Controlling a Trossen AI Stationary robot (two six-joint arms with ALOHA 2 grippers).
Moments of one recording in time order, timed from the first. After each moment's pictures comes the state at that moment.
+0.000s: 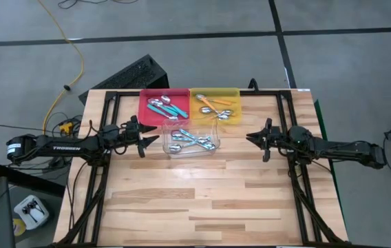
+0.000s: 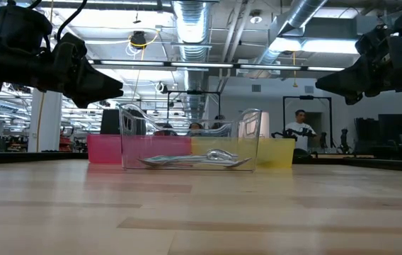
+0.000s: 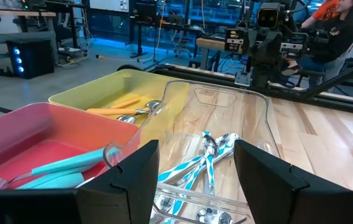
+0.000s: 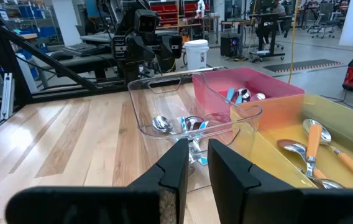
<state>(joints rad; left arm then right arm) 0.29 0.74 0.01 0.63 -0.03 -0.11 -0.20 0.25 0.01 0.19 0.00 0.08</state>
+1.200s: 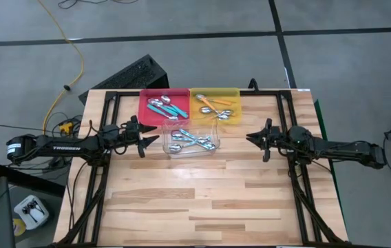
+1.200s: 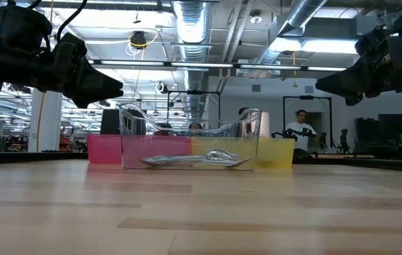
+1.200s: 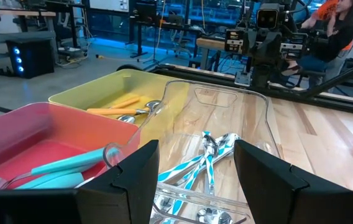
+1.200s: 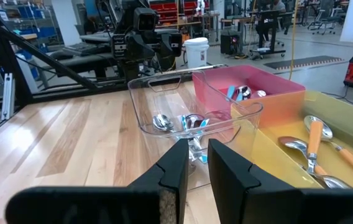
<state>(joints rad) 0.29 0.74 0.01 0.63 -0.03 -0.11 -0.20 0.25 0.00 0.18 0.00 0.10</state>
